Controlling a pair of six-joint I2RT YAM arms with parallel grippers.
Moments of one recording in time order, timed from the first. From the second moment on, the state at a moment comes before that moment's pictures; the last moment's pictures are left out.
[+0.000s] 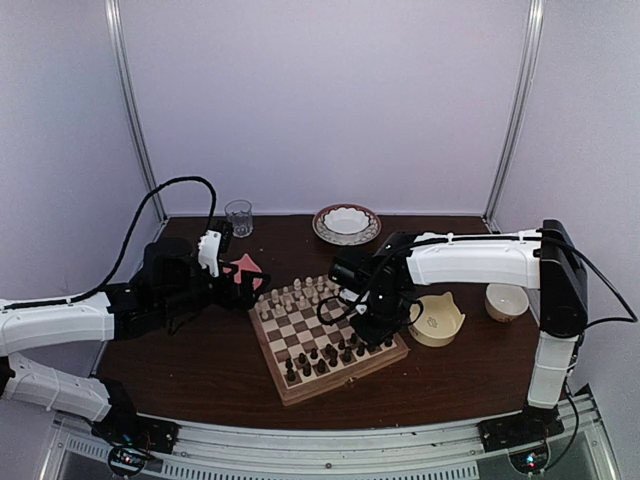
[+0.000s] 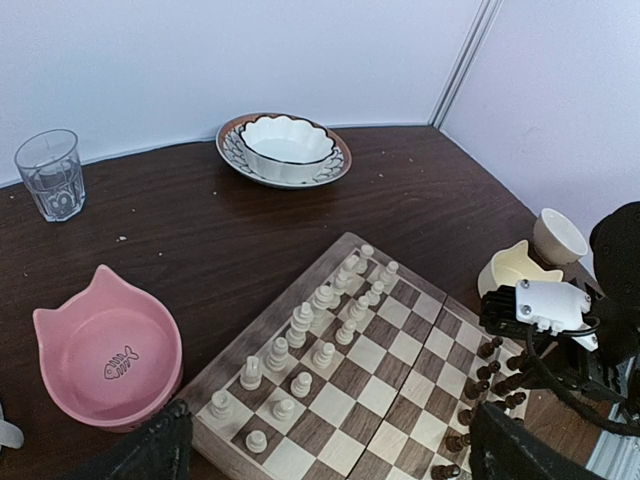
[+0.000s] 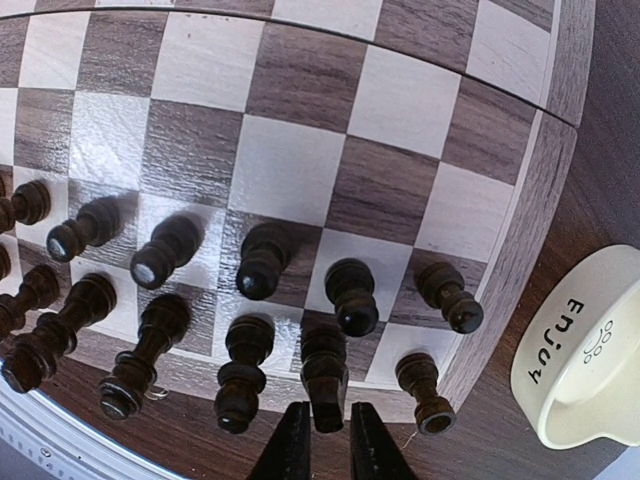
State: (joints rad) left arm -0.79 1.11 0.63 0.14 -0.09 -0.32; right arm 0.98 1.90 1.49 -1.06 0.09 0.34
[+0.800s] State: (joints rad) left arm -0.79 1.10 0.63 0.12 -0.13 -0.32; right arm 0.99 1.58 1.42 -0.94 0.14 0.33
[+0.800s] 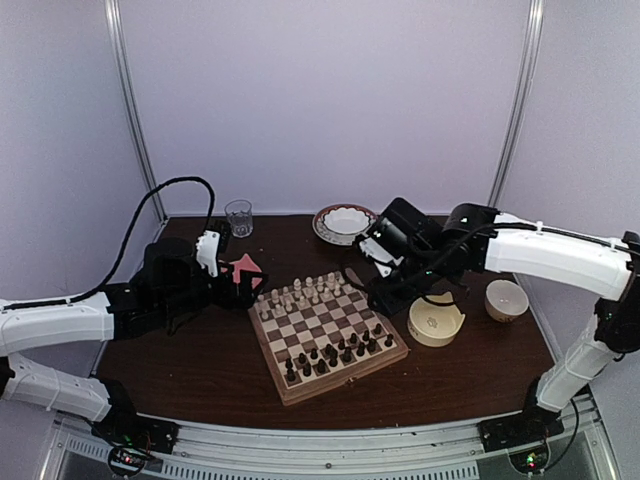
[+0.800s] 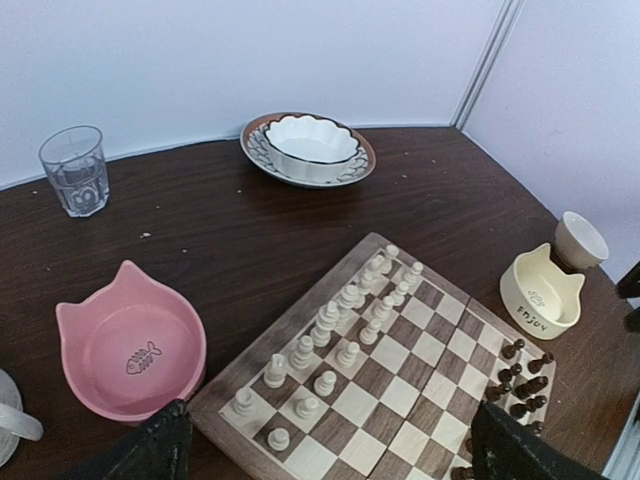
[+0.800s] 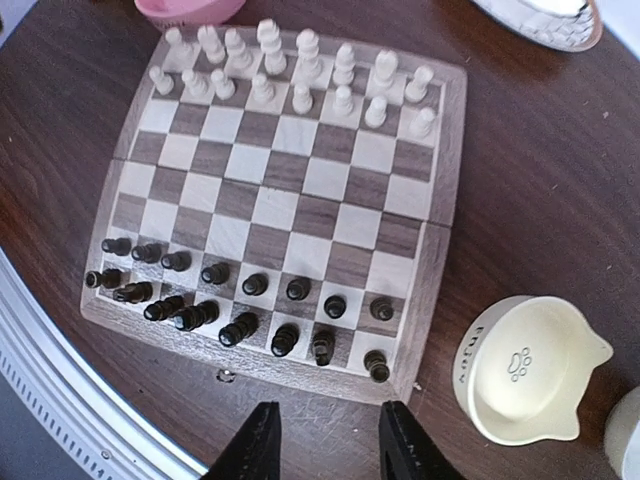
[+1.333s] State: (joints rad) left arm -0.79 1.05 0.57 0.15 -0.45 -0.09; right arm 0.60 0.96 0.63 0.01 0.65 0.12
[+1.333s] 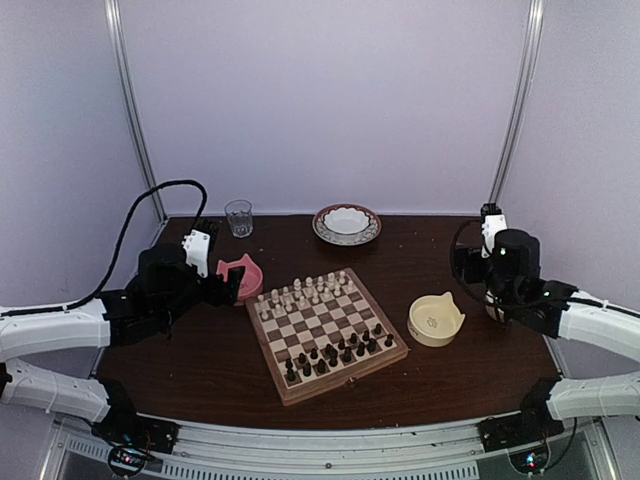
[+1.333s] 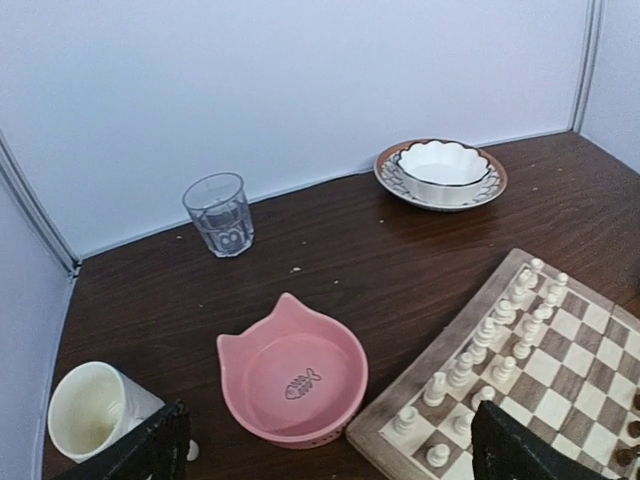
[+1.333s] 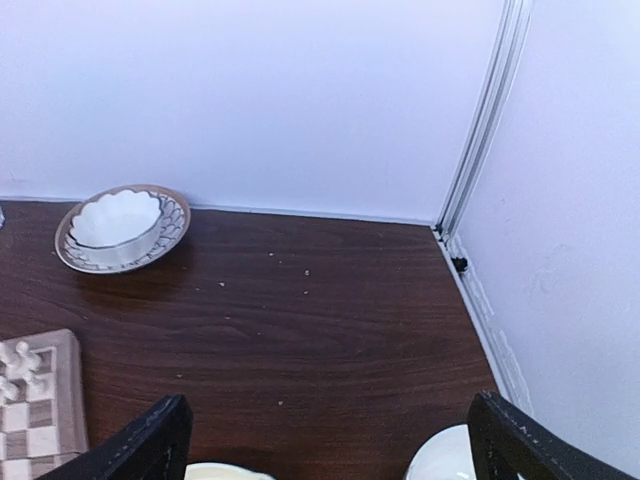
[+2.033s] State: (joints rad) left arm -0.54 1.24 0.46 0.43 -0.56 0.20; right arm 0.11 1.51 0.40 0.79 0.30 -0.10
